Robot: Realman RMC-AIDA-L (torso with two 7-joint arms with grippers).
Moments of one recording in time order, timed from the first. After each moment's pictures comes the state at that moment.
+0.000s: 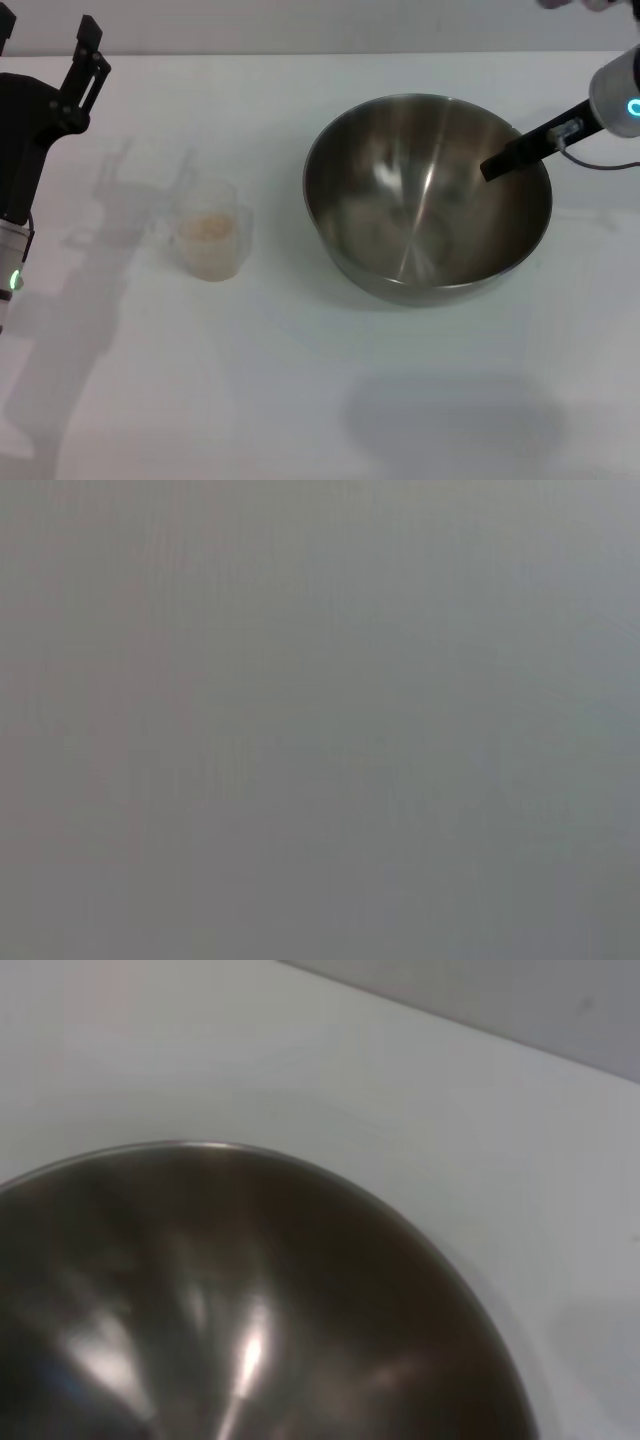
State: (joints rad) left arm -0.35 -2.07 -0.85 -0.35 2.41 1.45 -0.05; right arm 0.70 2.07 -1.22 -1.15 0.42 1.34 -0.44
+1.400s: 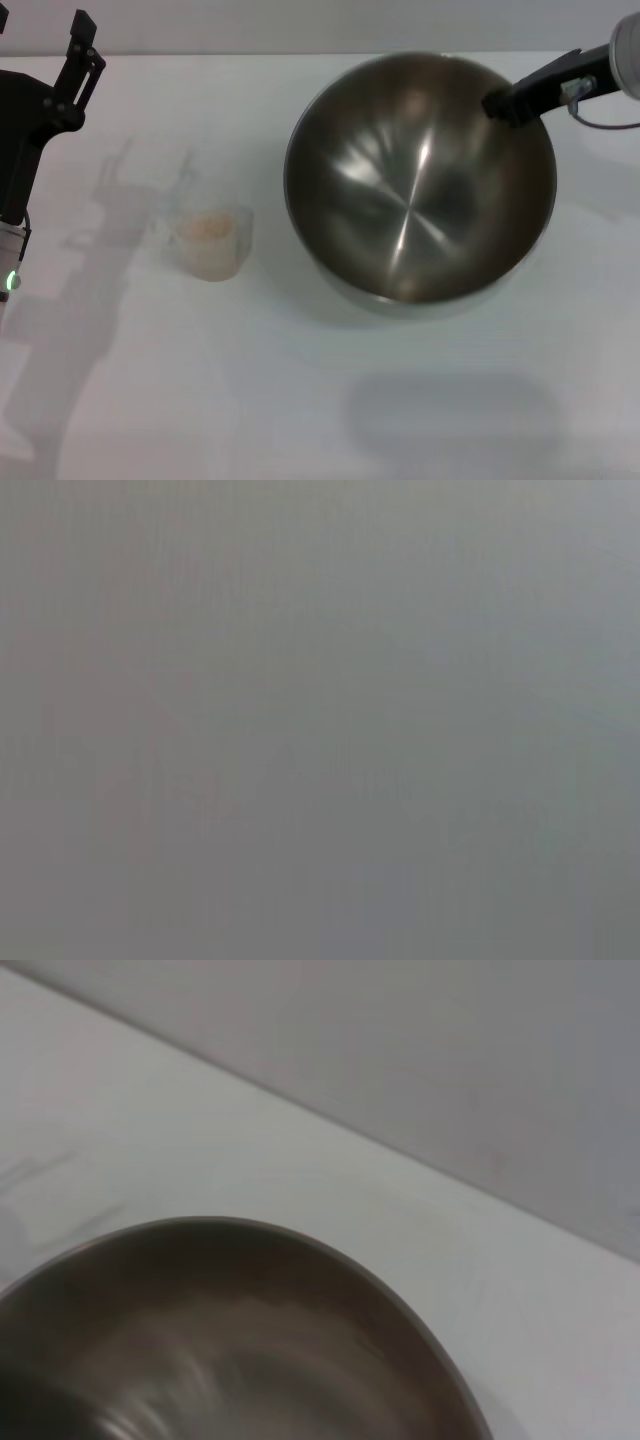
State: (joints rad) left arm -0.35 -2.08 -0.85 -0.35 2.41 1.48 -0.05; right arm 0.58 2.07 -1.22 -1.39 0.61 1.33 -0.61
